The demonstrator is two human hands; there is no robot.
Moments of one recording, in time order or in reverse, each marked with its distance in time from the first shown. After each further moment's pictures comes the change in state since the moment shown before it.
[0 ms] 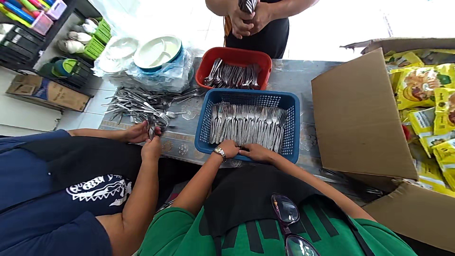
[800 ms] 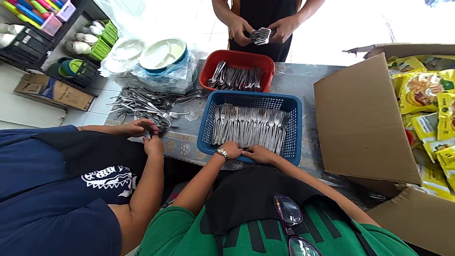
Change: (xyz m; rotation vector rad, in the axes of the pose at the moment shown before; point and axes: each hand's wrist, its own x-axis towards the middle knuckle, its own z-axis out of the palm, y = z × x) left_hand 0.001 0.001 -0.001 0.020 0.008 -0.030; right_hand -0.005 -0.001 -0.002 -0.053 0.042 0.102
